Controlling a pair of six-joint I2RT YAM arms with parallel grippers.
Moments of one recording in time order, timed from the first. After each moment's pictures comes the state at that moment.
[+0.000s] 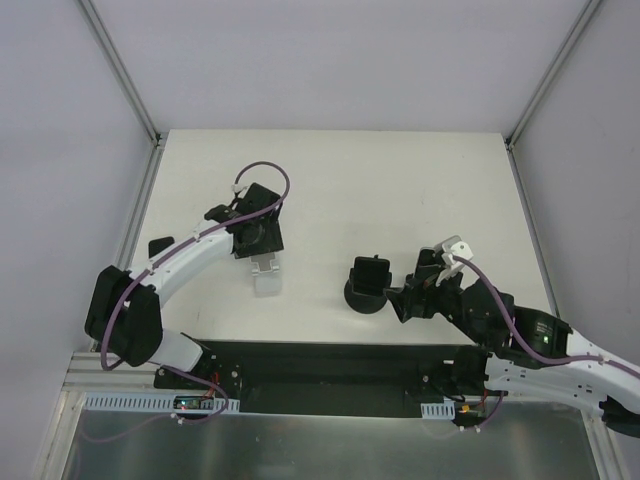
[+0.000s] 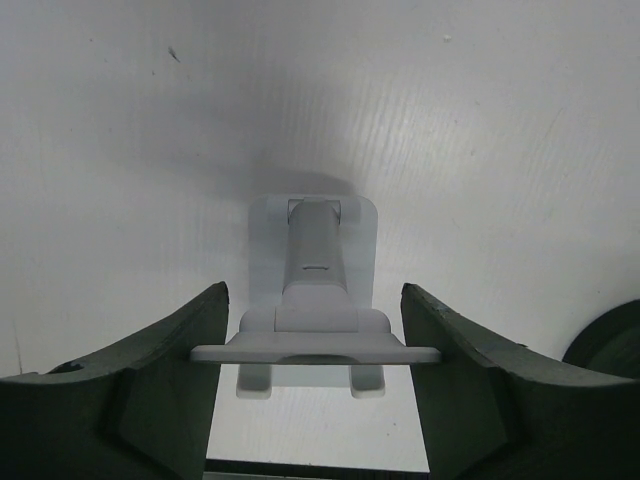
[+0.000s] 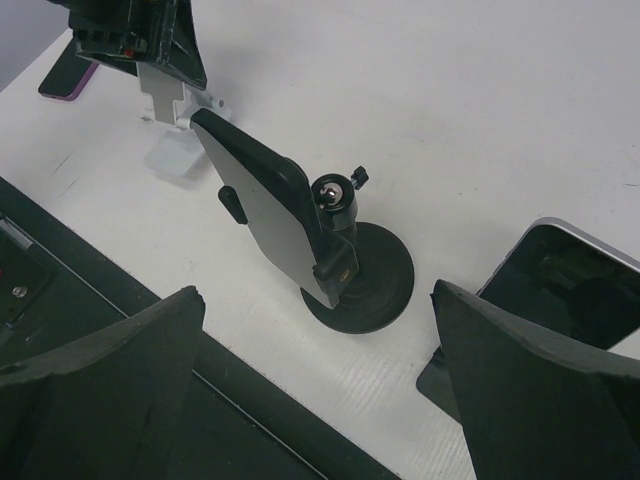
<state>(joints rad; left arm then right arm) -0.51 1.45 1.06 -0.72 -0.23 -0.66 1.24 0.44 0.74 -0.64 0.55 0.34</state>
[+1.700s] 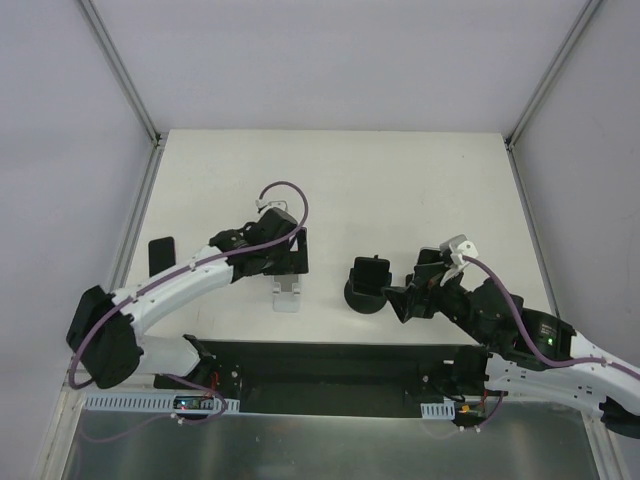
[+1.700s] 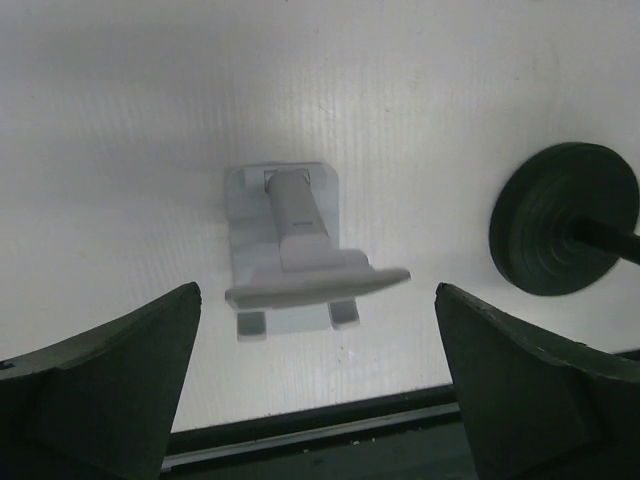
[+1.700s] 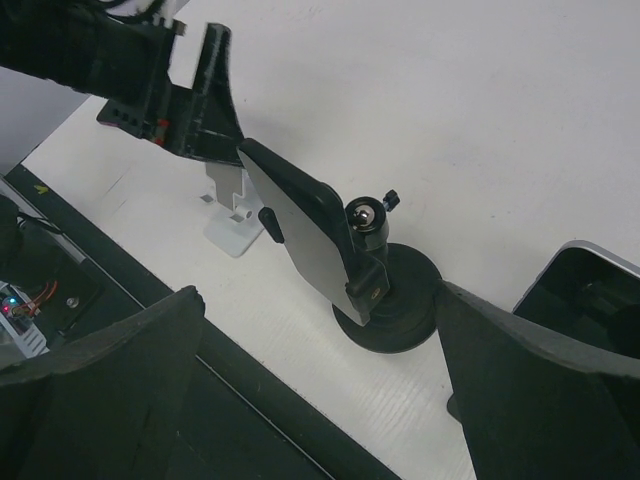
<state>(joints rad) -0.76 1.33 0.95 -0.65 -0.22 -0.72 1.24 0.42 0.74 -0.59 0.51 0.35</state>
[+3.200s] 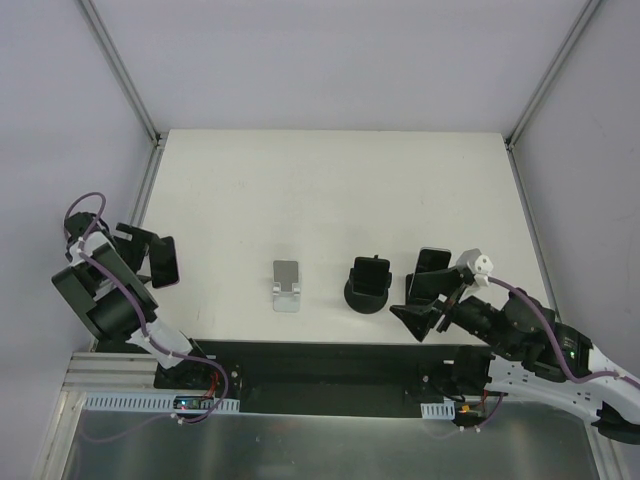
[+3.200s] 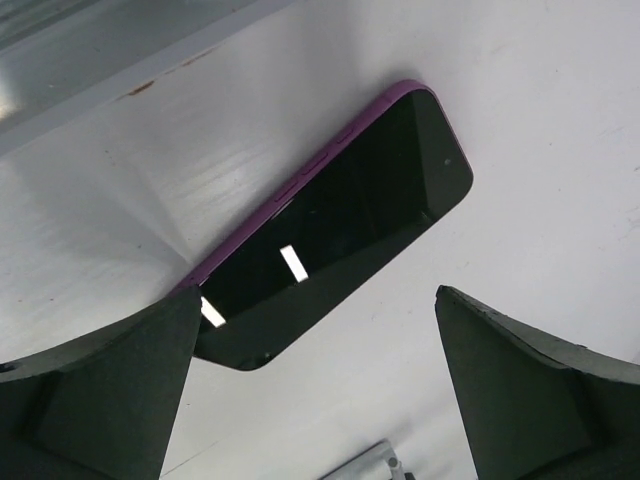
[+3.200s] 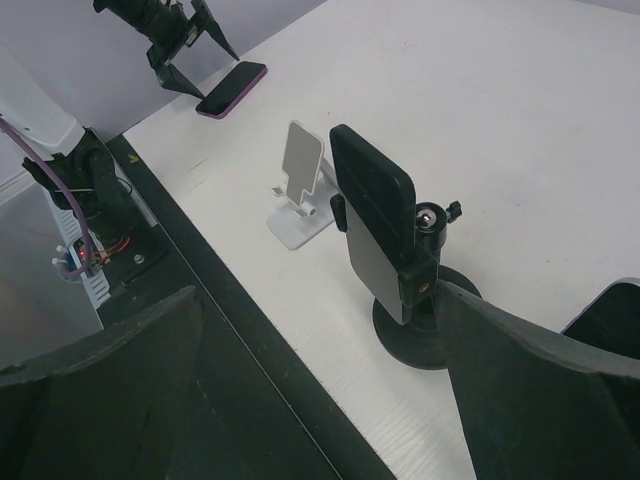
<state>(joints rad) 0.75 1.60 0.94 -0.53 0.34 -0.62 1.24 0.23 0.69 -0.58 0.30 0.24</state>
